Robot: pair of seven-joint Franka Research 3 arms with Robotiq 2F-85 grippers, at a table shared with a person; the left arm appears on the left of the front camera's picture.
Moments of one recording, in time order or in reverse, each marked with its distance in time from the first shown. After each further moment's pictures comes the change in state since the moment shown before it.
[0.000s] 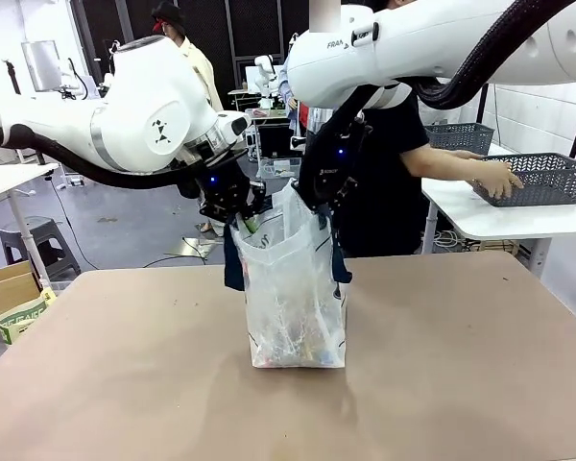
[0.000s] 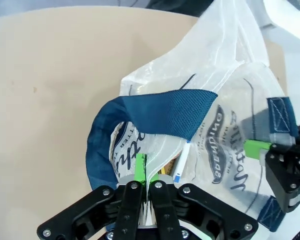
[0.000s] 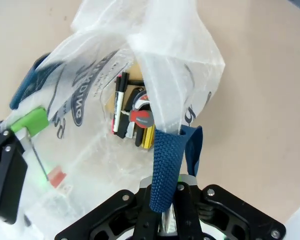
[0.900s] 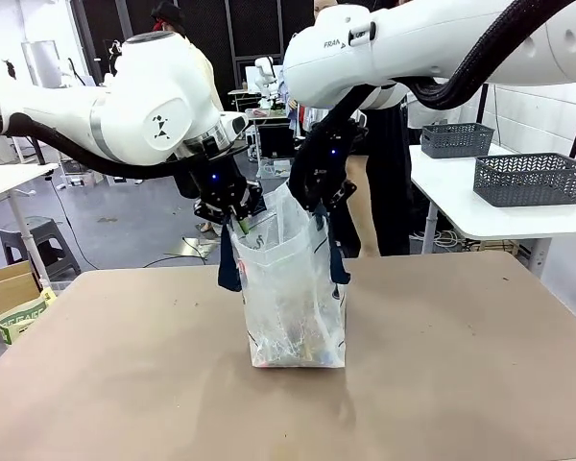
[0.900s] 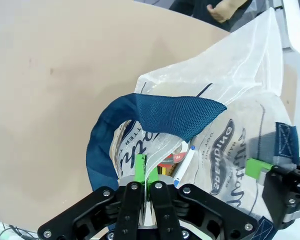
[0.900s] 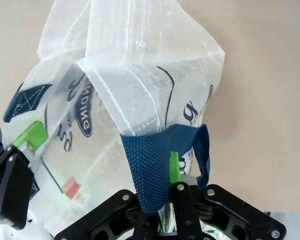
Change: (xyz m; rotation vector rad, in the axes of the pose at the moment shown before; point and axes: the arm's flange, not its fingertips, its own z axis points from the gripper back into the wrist) left arm 0.002 -0.001 0.003 0.070 0.005 0.149; right arm 0.000 0.009 -0.001 0.011 -0.001 -0.143
